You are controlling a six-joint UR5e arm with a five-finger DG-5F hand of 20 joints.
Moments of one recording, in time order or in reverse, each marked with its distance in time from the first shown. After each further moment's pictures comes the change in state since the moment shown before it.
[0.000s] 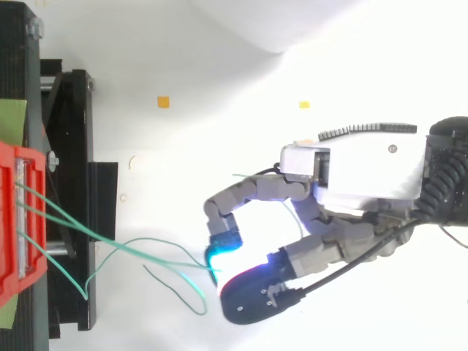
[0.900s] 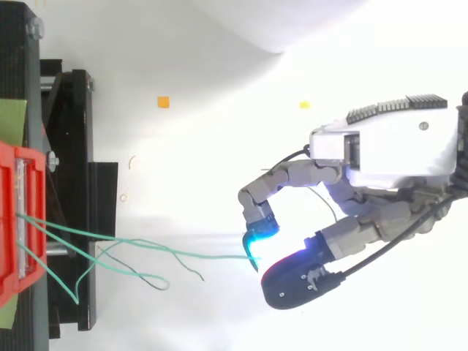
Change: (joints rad) arm -0.054 0.035 -0.001 -0.085 -0.120 -0.106
